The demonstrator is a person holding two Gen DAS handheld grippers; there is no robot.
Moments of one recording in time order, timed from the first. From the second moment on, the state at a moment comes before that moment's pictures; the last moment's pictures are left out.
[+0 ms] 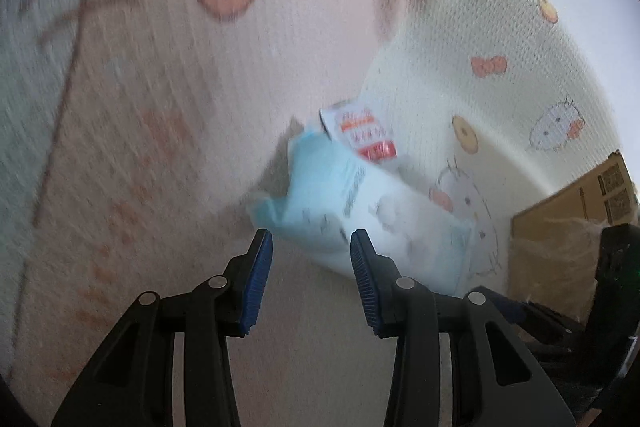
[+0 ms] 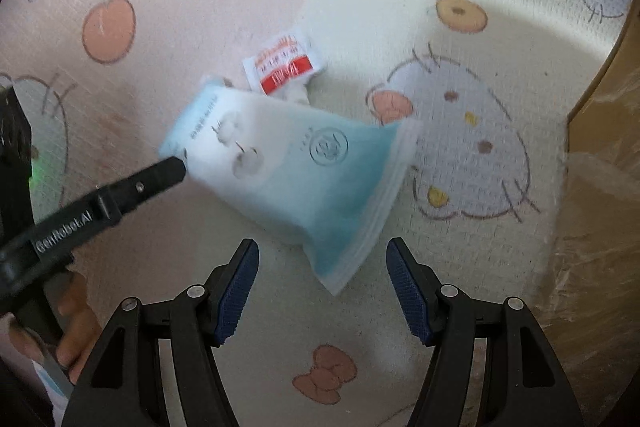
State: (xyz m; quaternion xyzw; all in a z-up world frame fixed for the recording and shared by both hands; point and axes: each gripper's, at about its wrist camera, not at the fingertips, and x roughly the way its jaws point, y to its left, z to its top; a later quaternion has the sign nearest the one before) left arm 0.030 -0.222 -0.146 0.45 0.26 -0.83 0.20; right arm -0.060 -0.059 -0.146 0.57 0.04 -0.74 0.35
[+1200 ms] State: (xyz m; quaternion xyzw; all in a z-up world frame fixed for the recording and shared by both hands) left arm 0.003 -0.238 -0.160 0.50 0.27 -0.81 0.17; right arm -0.124 -0.052 -0.182 0.63 -0.16 -0.72 0.27
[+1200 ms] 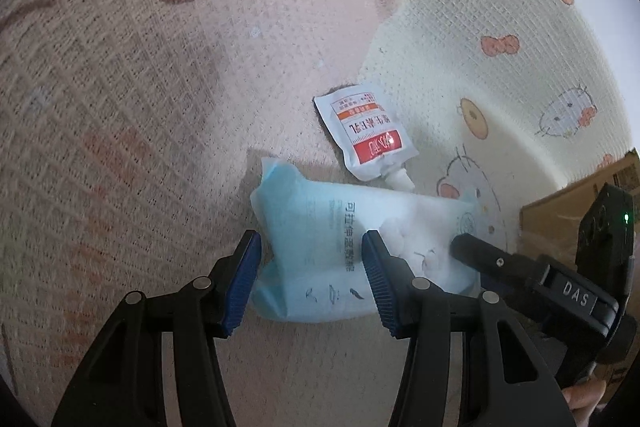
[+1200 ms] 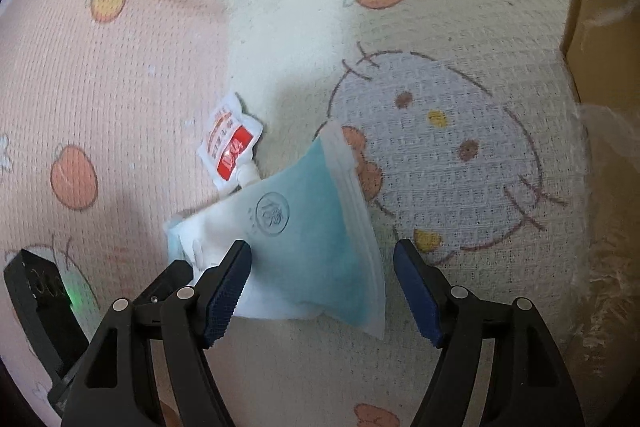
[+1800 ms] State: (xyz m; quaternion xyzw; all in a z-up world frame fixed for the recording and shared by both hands) left arm 0.027 -0.231 -0.158 0.49 0.30 -0.81 0.13; right arm -0.112 -0.084 -0.171 0.61 -0.08 -0.71 0.35
